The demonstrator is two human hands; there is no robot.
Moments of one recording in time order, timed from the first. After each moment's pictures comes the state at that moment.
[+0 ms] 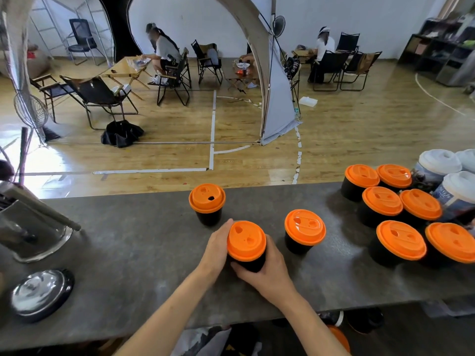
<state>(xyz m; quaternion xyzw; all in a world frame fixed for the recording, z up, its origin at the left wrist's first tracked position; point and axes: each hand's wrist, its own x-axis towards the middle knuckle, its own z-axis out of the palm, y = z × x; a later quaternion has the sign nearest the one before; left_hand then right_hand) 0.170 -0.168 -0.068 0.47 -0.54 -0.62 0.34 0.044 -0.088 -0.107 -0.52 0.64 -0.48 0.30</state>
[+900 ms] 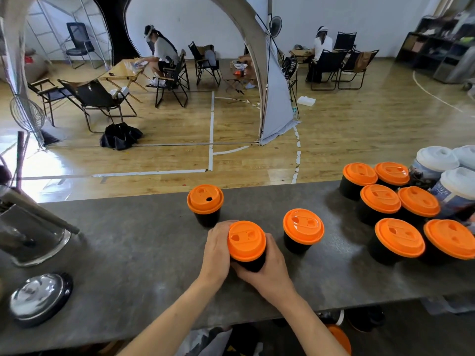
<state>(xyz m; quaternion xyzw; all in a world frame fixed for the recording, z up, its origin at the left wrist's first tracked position) 0.168 -0.159 -0.084 0.44 -0.58 -0.52 0.44 0.044 -0.088 -0.108 -0.53 0.63 -0.50 0.26</state>
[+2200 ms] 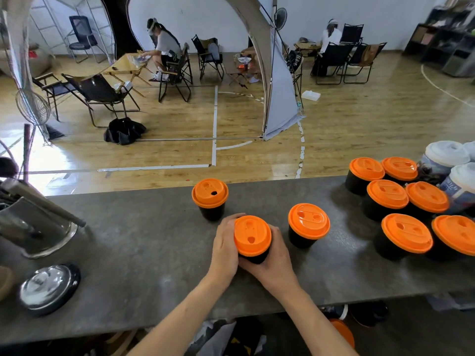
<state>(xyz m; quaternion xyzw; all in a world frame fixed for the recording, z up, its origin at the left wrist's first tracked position) 0.162 -0.148 -0.081 0.44 -0.54 -0.56 0.45 0.048 -0.089 -0.107 -0.51 0.65 -0.50 0.27</state>
